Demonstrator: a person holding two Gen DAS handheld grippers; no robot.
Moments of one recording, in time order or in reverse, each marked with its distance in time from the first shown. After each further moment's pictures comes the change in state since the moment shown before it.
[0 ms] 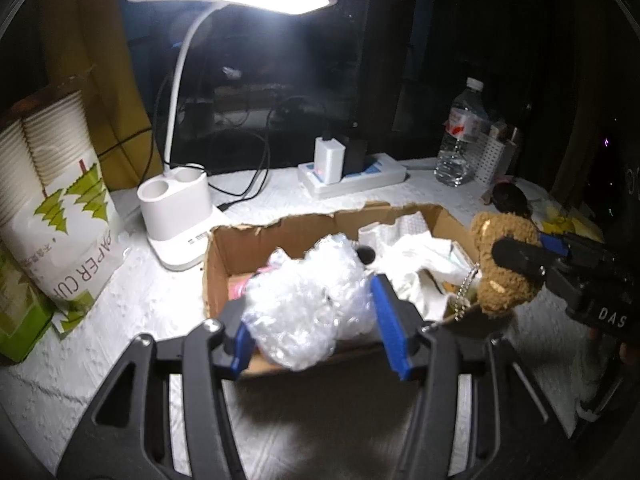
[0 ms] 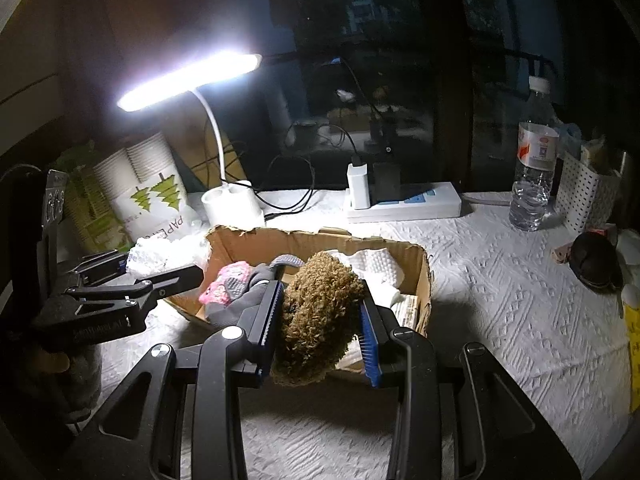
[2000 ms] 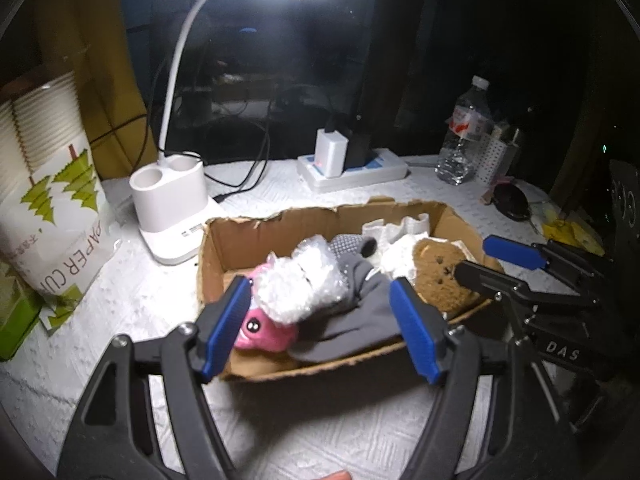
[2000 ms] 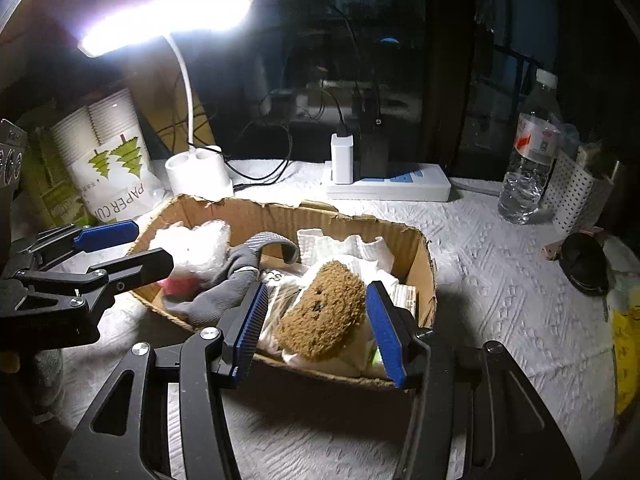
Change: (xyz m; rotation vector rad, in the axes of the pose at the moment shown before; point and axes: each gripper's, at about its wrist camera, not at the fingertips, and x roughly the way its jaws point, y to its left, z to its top) left arm 0.006 0.007 -0.001 -0.025 0.026 -0.033; right arm 0.034 0.015 -0.005 -0.057 0.087 -0.144
